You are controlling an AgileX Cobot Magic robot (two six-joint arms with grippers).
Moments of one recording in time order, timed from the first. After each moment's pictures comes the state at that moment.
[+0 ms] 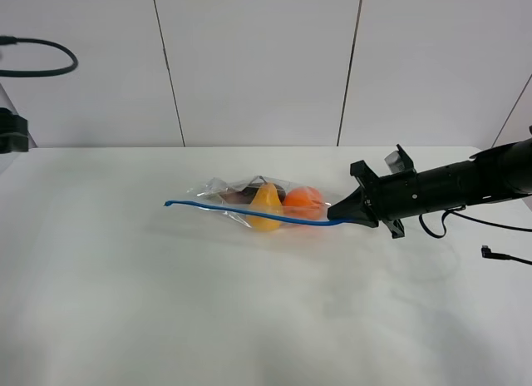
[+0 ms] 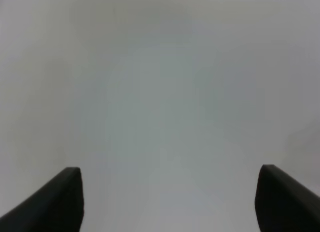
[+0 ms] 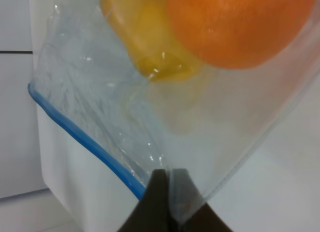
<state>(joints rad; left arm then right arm) 0.15 1.16 -0.91 0.09 0.48 -0.04 0.00 1.92 -0.93 1.39 0.89 -0.98</state>
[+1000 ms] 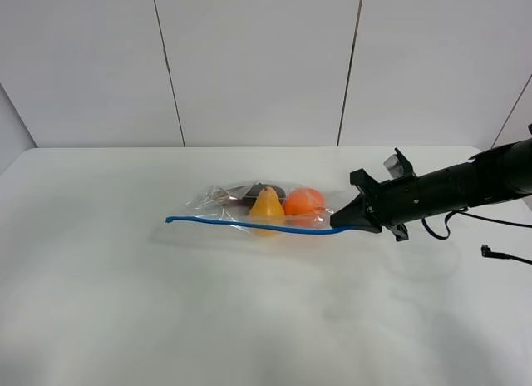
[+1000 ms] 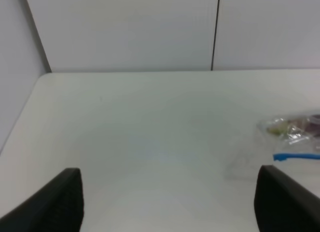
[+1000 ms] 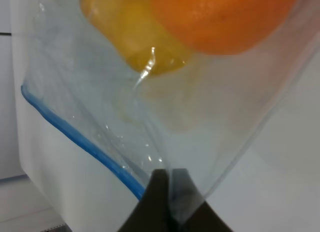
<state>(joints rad) -0.03 0.20 -0.69 0.10 0.88 -0.04 0.00 1.92 -0.93 1.32 0.87 -0.98</state>
